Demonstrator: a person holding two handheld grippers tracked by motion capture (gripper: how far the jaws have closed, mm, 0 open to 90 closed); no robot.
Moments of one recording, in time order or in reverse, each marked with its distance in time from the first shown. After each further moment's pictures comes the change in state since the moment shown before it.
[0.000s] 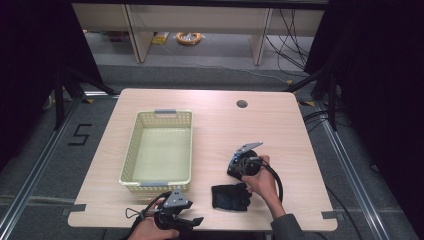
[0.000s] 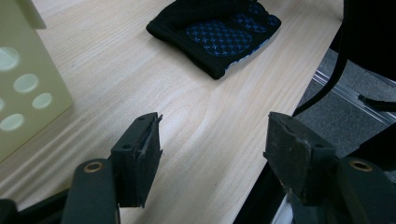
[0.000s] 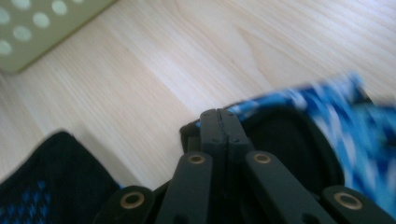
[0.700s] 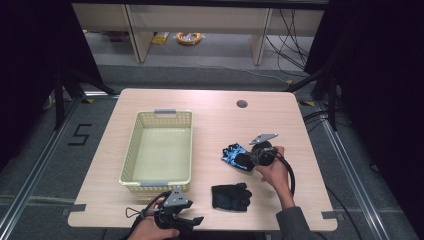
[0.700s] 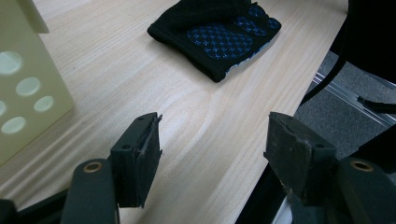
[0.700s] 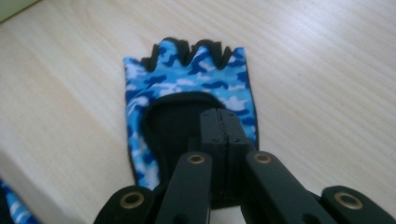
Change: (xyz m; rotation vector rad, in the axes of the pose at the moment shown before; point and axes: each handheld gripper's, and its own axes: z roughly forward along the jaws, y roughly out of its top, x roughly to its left) left arm 0.001 0.001 0.000 -0.009 0.002 -0.002; right arm -0.045 -0.003 -0.021 -0.027 -0.120 0.015
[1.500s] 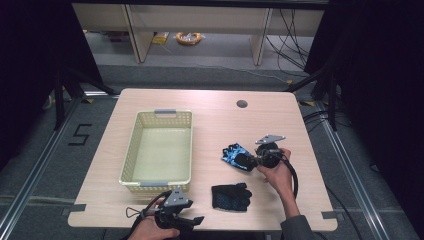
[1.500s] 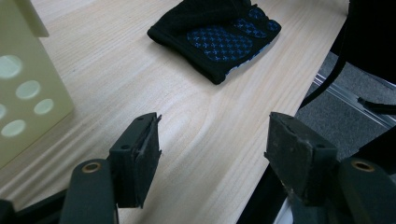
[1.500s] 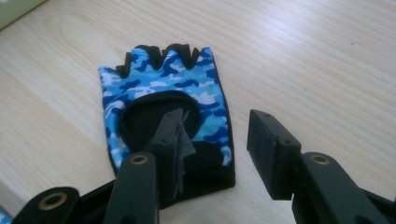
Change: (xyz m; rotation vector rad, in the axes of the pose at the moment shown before) left arm 0.000 0.001 0.000 -0.001 -0.002 0.000; right arm -0.007 -0.008 -0.009 -0.066 -0.087 0.047
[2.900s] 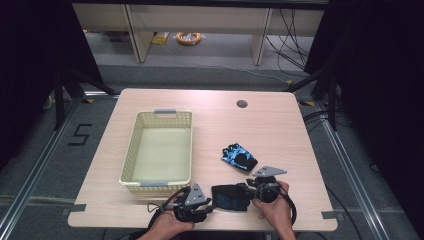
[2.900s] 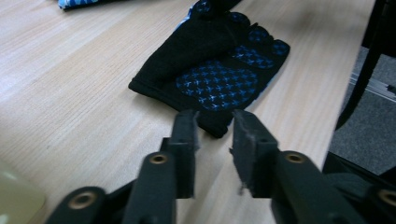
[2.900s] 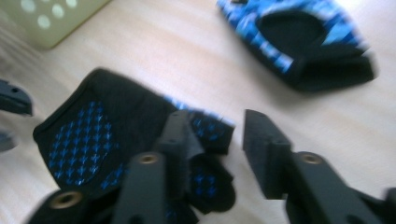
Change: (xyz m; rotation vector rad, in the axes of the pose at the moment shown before) left arm -0.010 0.021 0.036 -0.013 0.037 0.135; right arm 0.068 -0.060 -0.035 -0.037 0.134 0.076
